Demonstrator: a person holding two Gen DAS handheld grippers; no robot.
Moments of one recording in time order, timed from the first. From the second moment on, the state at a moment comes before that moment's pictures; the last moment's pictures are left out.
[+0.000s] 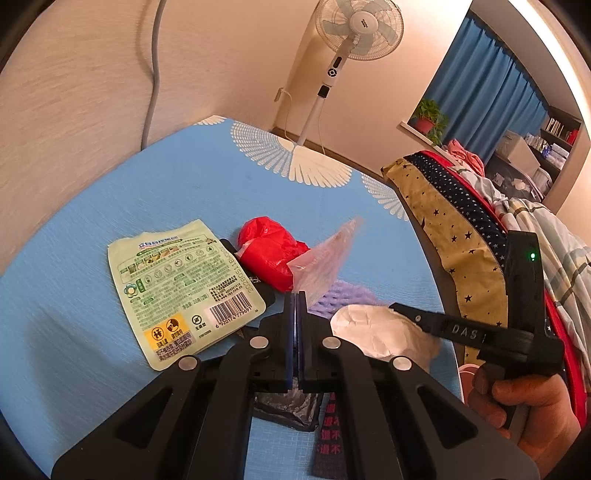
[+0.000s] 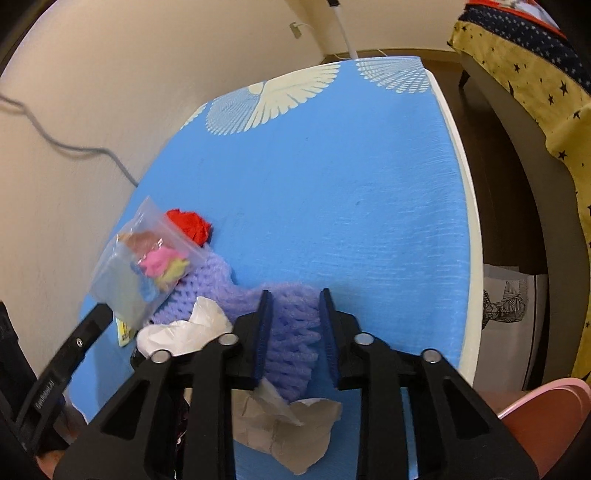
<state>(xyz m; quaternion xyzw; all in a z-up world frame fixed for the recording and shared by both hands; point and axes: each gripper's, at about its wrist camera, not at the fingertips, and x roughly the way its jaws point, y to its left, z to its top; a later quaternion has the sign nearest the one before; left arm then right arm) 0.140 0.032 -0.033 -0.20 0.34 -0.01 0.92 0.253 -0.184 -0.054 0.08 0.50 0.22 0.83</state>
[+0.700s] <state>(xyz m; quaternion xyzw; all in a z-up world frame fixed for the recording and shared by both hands) 0.109 0.040 0.001 -0.19 0.31 -0.01 0.93 0.173 -0.198 0.066 0.06 0.31 0.21 0.93</state>
